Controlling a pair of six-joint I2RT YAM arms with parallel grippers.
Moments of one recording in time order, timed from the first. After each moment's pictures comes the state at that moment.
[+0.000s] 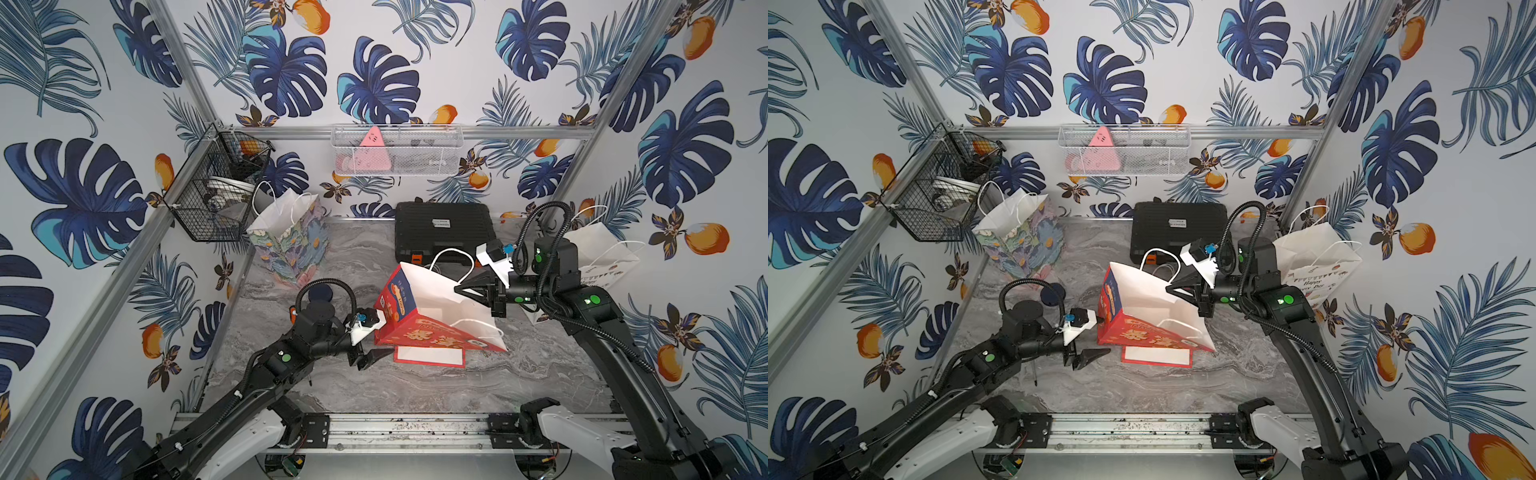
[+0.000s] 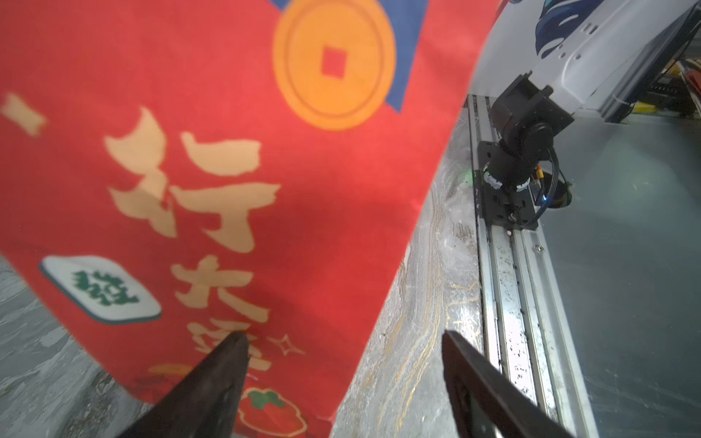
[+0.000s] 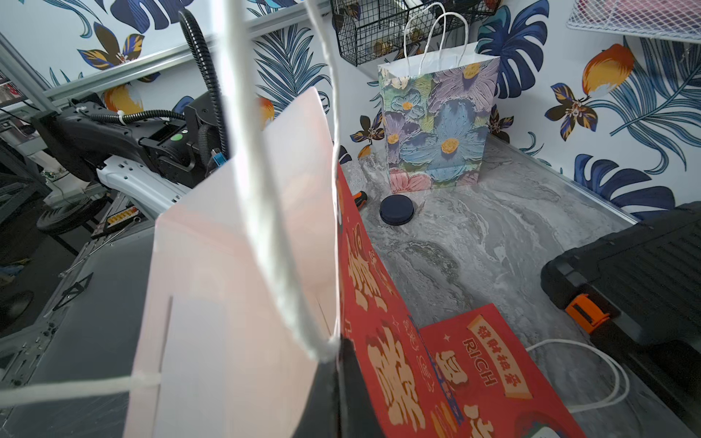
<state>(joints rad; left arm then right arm) -0.56 0.80 0.55 -0.17 0.58 0.28 0.29 1.06 1.19 -0.69 -0.99 -0.29</state>
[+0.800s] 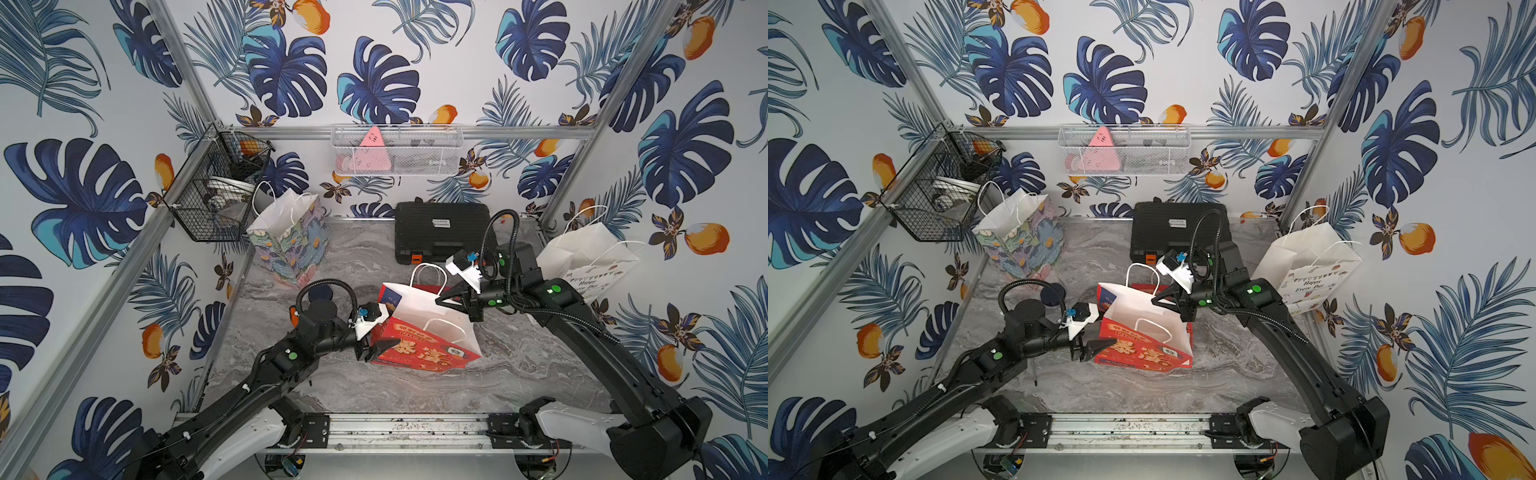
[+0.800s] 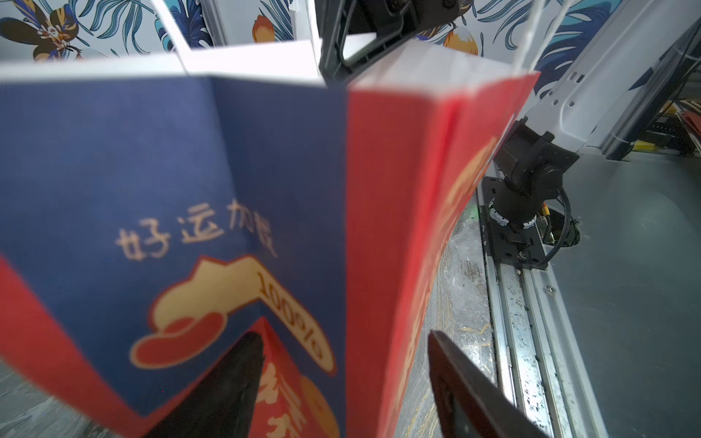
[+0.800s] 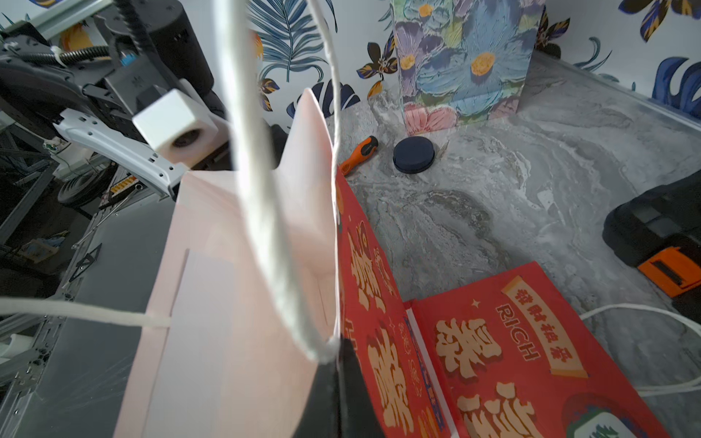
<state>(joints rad) -0.59 0.84 0.53 0.01 0.57 0.21 0.43 1.20 1.14 -0.71 -0.85 -0.33</state>
